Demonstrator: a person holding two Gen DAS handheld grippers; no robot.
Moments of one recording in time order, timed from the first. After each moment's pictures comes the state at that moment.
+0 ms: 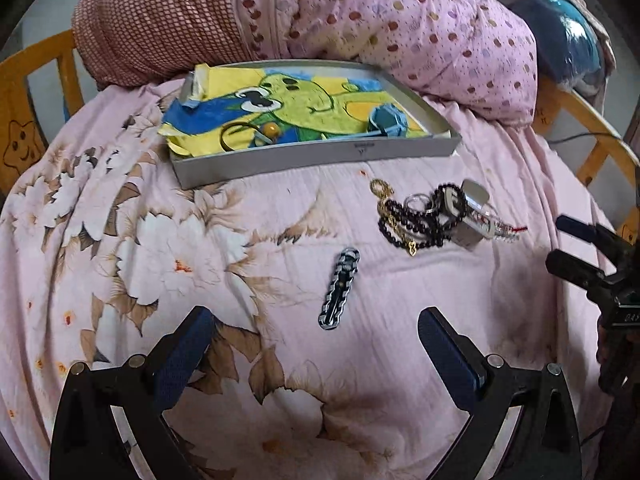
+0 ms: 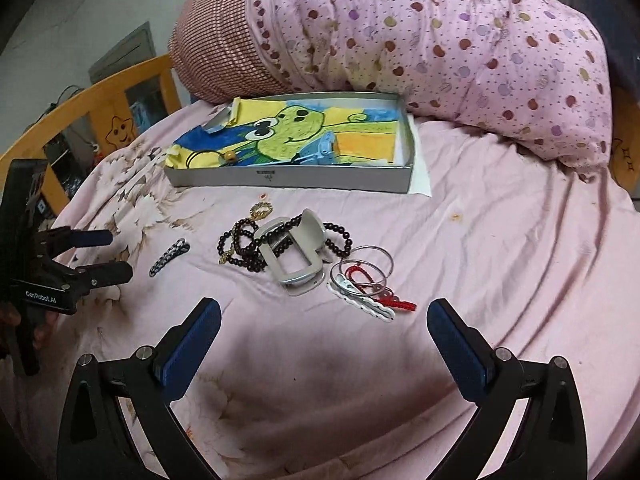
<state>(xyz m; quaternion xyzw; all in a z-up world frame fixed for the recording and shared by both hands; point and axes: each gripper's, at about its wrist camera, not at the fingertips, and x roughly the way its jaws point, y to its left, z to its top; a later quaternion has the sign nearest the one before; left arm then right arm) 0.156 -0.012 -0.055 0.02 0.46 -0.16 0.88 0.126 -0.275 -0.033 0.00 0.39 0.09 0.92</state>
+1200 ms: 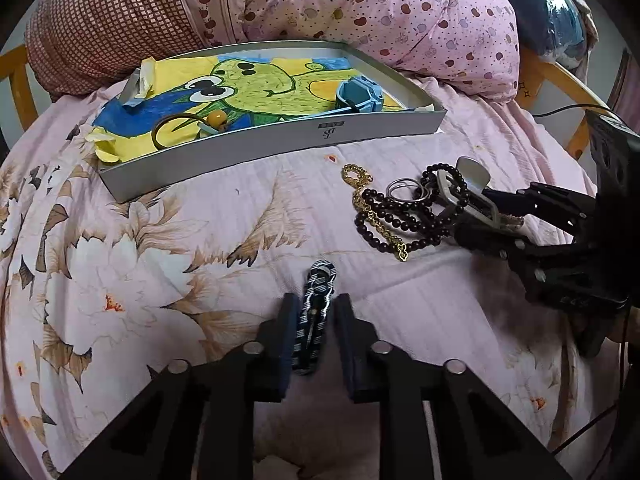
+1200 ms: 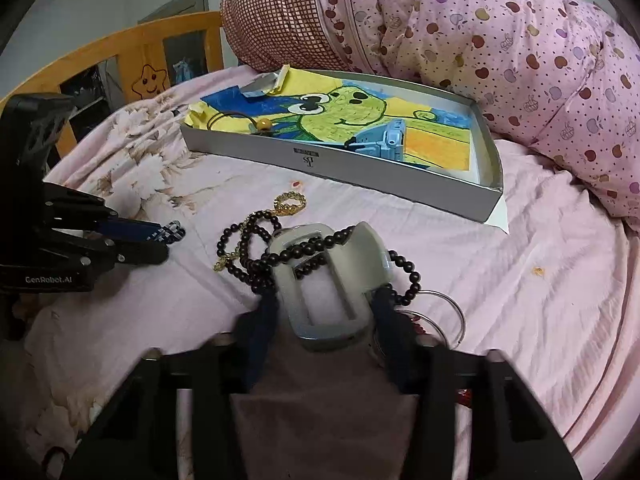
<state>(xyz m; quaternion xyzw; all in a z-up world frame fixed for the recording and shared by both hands) 0.185 -0.041 -0.083 0.04 0.46 -0.21 0.86 0.180 -0.237 -0.068 -0.08 0.39 0.16 0.90</state>
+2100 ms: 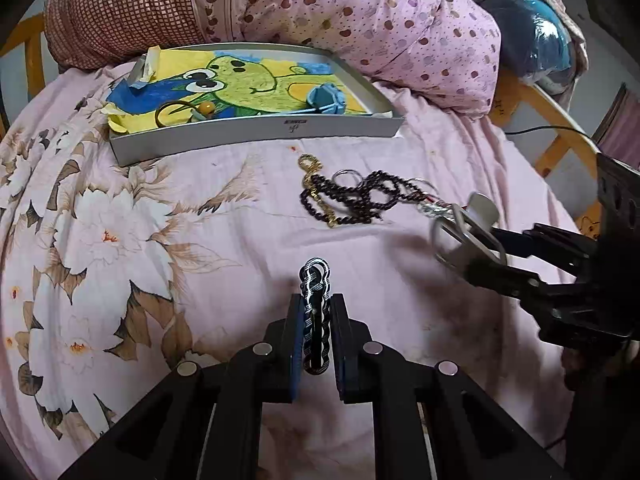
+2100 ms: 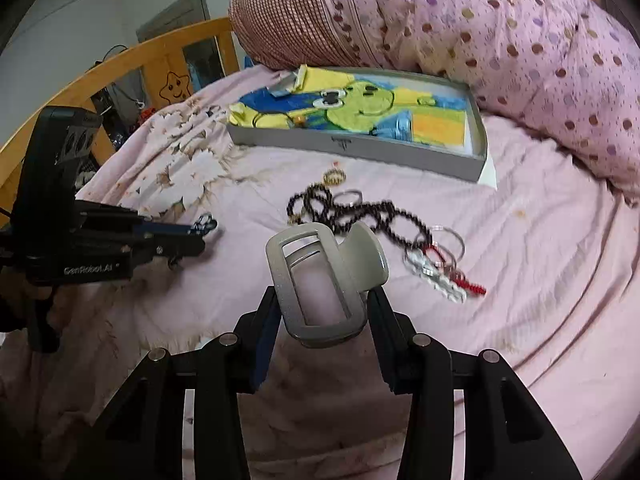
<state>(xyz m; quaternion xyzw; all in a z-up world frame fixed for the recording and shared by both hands) 0.136 -0.035 -0.052 -0.02 0.47 -0.23 0.85 0.119 -0.245 -0.030 -0.04 0.42 0.18 0.89</state>
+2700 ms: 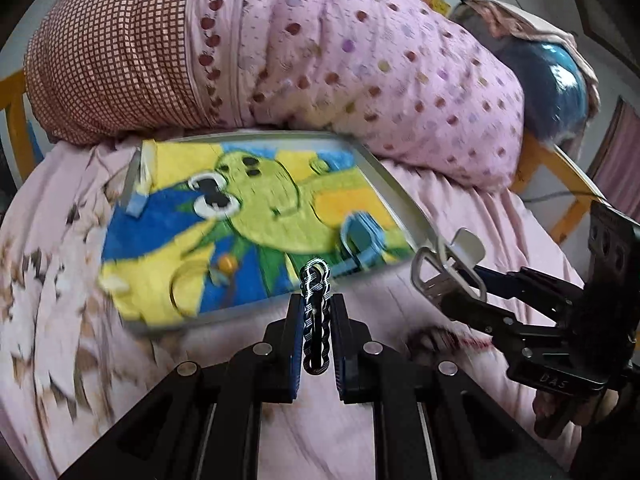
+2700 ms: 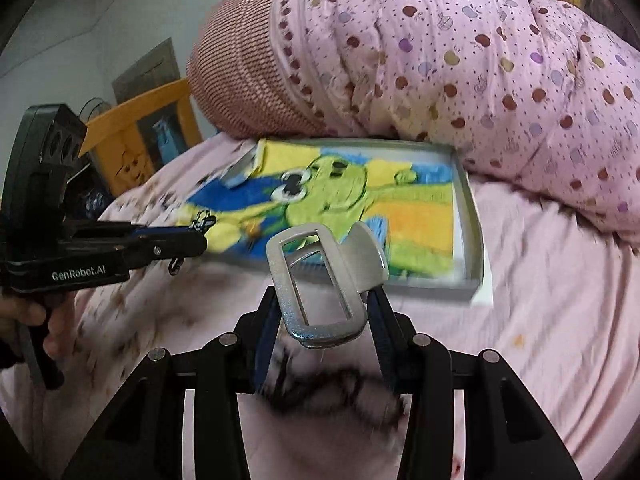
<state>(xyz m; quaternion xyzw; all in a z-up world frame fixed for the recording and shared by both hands) 0.266 -0.033 0.000 -0.02 0.40 -0.22 0.89 0.228 -0.233 -0.007 0.01 0.35 0.14 0.93</state>
